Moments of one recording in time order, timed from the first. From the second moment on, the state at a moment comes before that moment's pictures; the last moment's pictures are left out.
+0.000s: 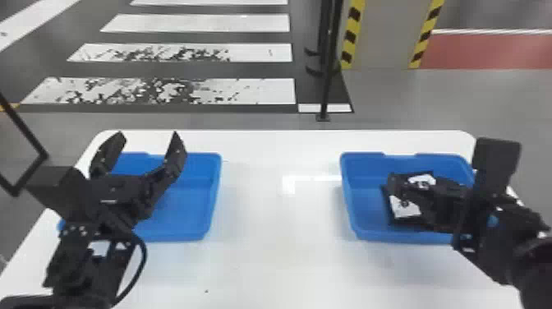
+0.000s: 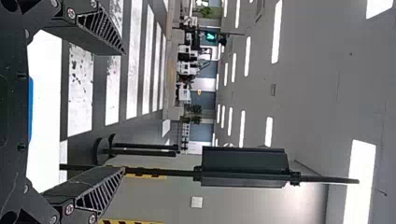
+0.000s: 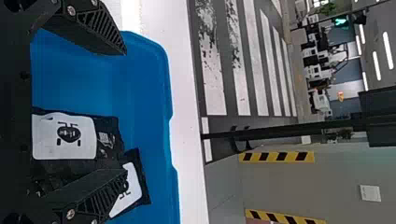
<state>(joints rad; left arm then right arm) 0.32 0.09 0.07 -2.03 0.16 0.00 -0.06 0.12 -0.22 -0.08 -2.04 -0.43 0.84 -0.06</state>
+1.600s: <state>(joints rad) 0.32 0.10 0.07 -2.03 0.15 -0.04 -0.06 -0.02 -0.22 -0.06 -1.86 -0.39 1.07 -0.06</state>
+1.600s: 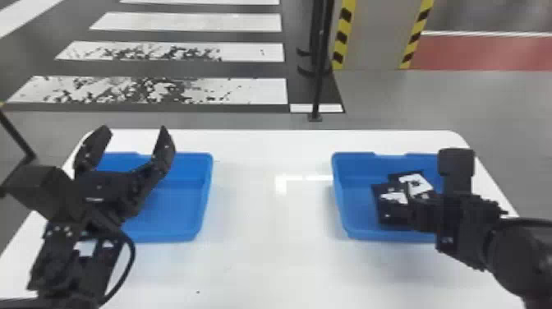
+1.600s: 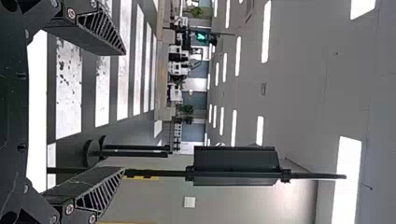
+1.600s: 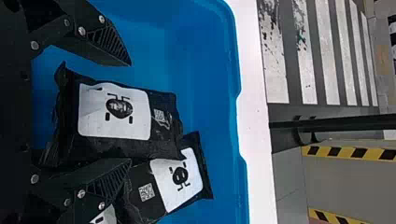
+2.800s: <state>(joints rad) 0.31 0.10 0.05 -2.02 0.17 -0.06 -0.05 0.03 -0.22 -0.02 -1.70 -0.64 0.40 0.21</state>
